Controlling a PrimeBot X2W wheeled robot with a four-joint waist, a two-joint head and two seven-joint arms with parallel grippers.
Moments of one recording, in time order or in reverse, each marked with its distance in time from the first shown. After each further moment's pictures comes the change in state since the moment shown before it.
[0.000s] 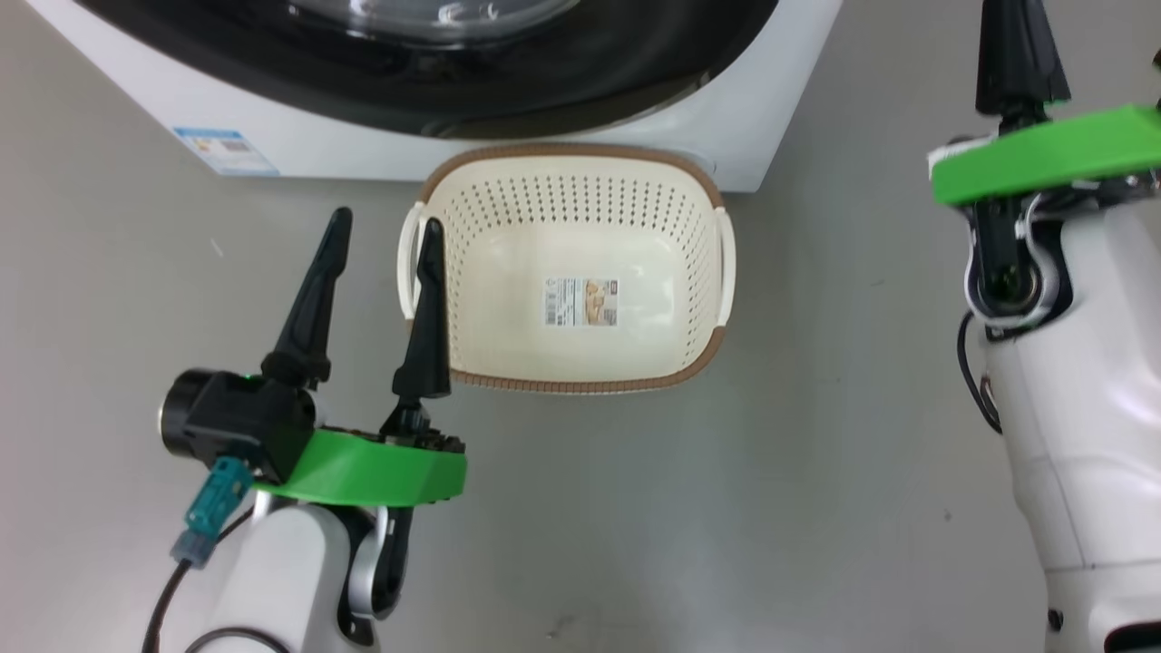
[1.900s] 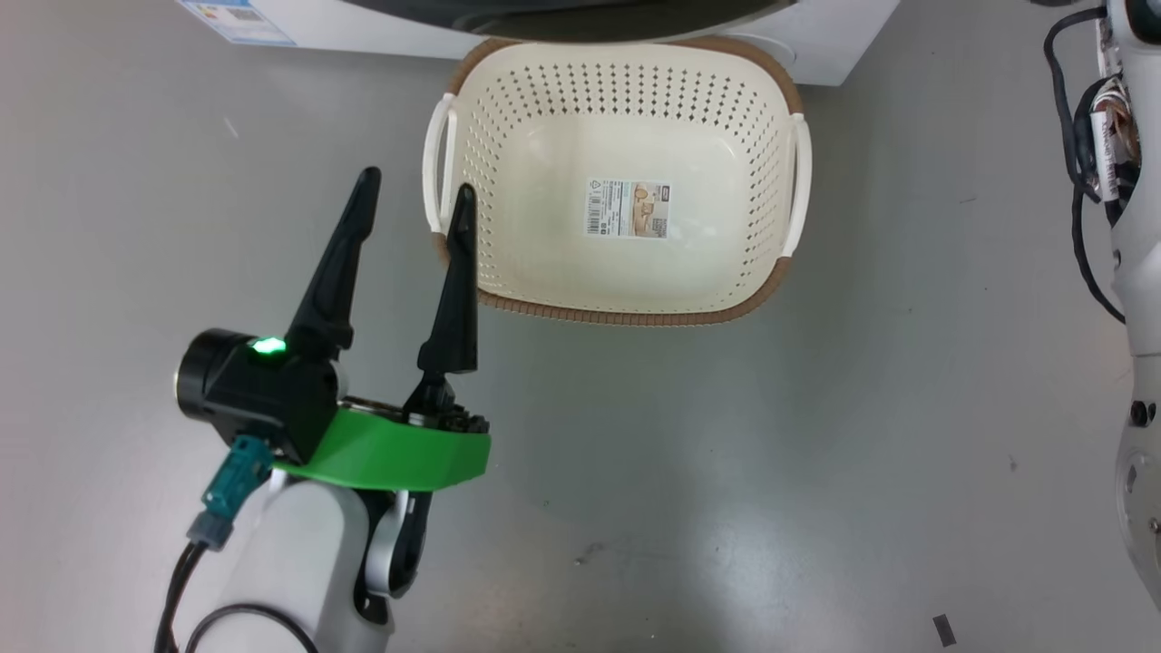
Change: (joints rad) left arm -0.060 -0.001 -0.047 -0.021 0.004 0.003 -0.002; right arm -0.475 -0.046 0.013 0.258 0.726 -0.007 0.772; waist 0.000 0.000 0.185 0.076
